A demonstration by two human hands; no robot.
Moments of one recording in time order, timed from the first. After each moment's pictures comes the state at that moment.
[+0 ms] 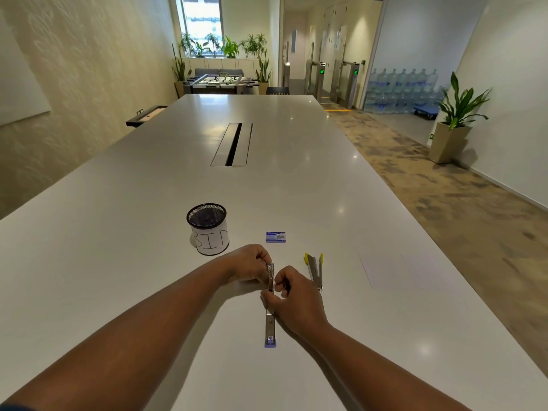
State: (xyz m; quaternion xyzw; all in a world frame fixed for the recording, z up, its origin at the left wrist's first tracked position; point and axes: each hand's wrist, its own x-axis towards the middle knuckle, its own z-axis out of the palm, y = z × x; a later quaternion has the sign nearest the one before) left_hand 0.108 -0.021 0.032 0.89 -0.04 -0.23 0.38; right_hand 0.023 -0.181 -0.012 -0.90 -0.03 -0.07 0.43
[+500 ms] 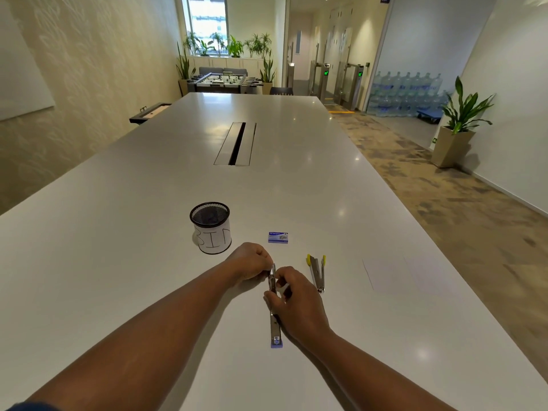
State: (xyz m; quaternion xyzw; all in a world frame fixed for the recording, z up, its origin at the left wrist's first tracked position) left_hand 0.106 -0.031 0.023 0.89 0.04 -0.15 0.44; right_hand 0.019 -0.179 -0.013 -0.90 -0.09 -0.09 0.42
